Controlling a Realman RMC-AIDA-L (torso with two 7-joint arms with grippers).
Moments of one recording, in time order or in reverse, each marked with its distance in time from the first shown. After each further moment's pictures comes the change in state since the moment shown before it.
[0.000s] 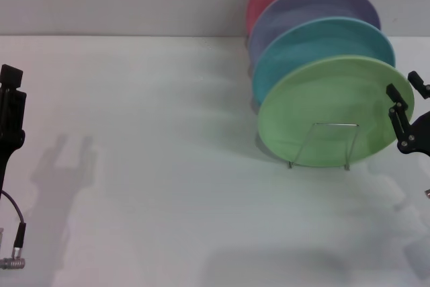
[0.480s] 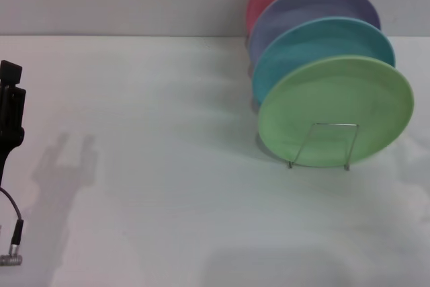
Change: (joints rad) left arm -0.011 0.001 -0.002 -0.021 0.013 0.020 0.013; right arm -0.085 -0.003 0.101 -0.001 0.005 -0.281 0.255
